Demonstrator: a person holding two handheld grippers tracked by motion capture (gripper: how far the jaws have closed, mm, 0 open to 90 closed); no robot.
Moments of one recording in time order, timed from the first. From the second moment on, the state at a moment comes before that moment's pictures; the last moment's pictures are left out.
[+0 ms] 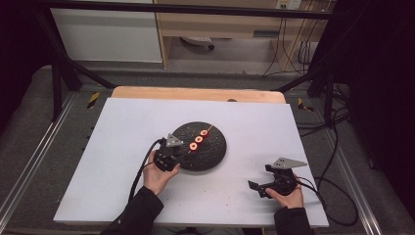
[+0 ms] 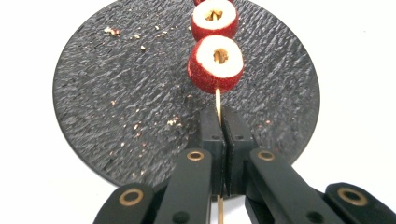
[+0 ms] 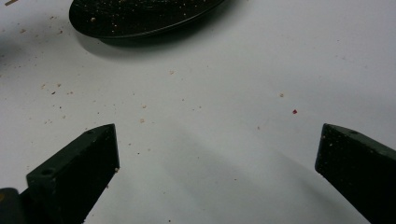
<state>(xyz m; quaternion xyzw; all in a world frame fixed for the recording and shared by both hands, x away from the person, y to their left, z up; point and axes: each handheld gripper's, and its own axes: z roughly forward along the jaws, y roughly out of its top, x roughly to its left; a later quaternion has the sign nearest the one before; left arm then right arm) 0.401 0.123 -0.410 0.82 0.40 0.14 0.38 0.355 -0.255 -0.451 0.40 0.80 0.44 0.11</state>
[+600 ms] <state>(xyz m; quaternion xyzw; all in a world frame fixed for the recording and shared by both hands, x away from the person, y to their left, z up) 0.364 0.163 -0.416 0.80 0.38 0.14 0.44 0.356 -0.245 -0.450 0.41 0.79 0.45 0.10</state>
